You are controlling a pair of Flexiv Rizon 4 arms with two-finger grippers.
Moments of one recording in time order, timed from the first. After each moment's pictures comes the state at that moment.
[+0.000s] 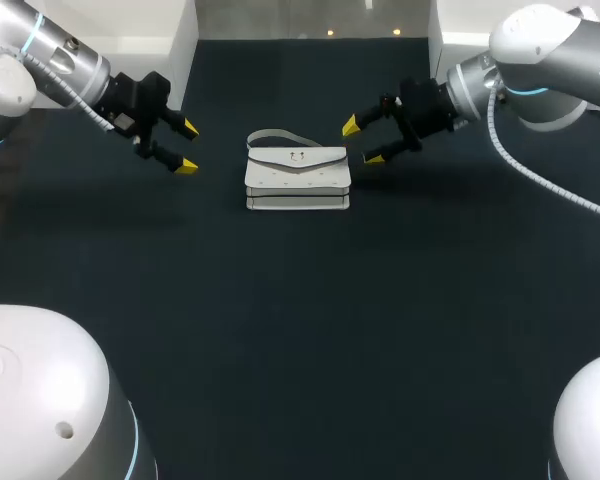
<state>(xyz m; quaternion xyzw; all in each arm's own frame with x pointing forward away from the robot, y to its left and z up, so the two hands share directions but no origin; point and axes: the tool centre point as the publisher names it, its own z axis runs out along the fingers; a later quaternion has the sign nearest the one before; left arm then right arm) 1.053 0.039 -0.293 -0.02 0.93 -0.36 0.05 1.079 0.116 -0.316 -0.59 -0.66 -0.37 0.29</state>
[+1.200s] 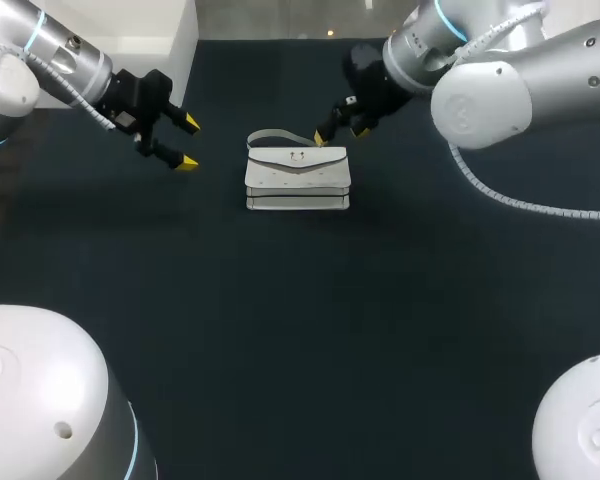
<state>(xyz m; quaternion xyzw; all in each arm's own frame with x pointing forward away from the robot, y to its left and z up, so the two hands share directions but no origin) 1.065 0.034 -0.288 0.02 0.94 -0.34 0.09 1.045 0.152 -0.269 -0.43 -0.86 -0.29 -0.02</state>
